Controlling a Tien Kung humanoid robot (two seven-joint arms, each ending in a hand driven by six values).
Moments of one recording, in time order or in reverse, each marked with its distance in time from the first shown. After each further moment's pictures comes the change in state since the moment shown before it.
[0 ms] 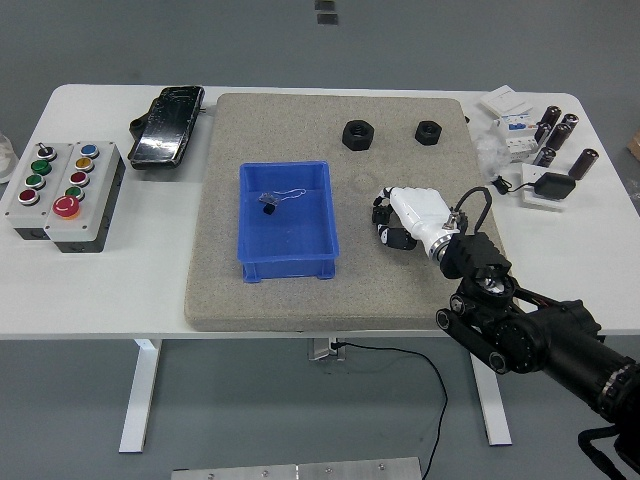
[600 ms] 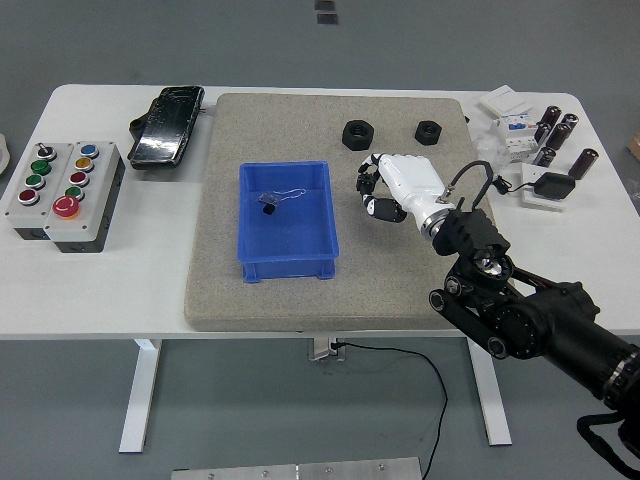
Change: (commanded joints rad) left arm 0.007 -0.003 0.003 0.000 -0.002 0.002 0.003; right arm 0.050 -0.019 0.010 0.151 -0.003 -0.018 -0.008
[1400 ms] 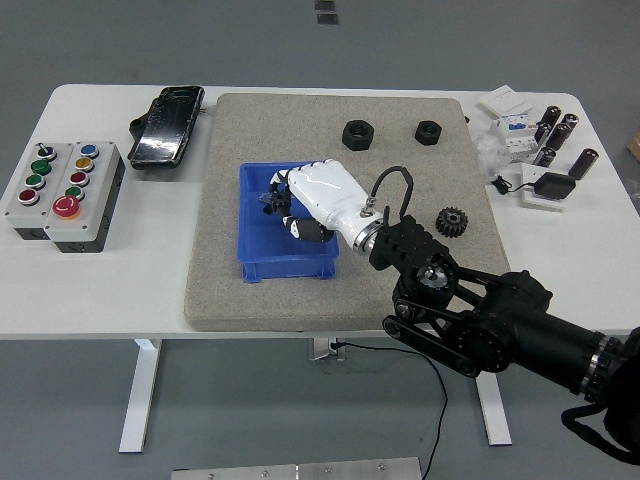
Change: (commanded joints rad) left arm 0.004 -0.001 0.006 0.000 0.000 -0.002 0.004; right arm 0.063 0.063 -0.239 0.093 -0.051 -0.009 -0.023
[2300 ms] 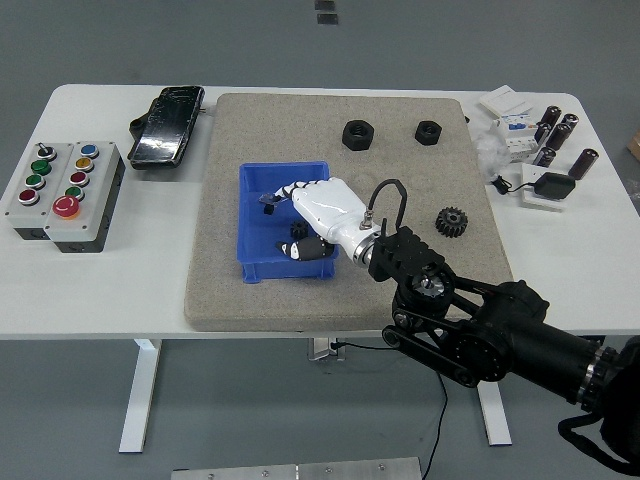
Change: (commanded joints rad) left arm 0.000 -0.001 0.008 0.000 -0.004 -0.003 0.005; right arm -0.037 0.000 0.068 0.037 -0.006 0.057 -0.027
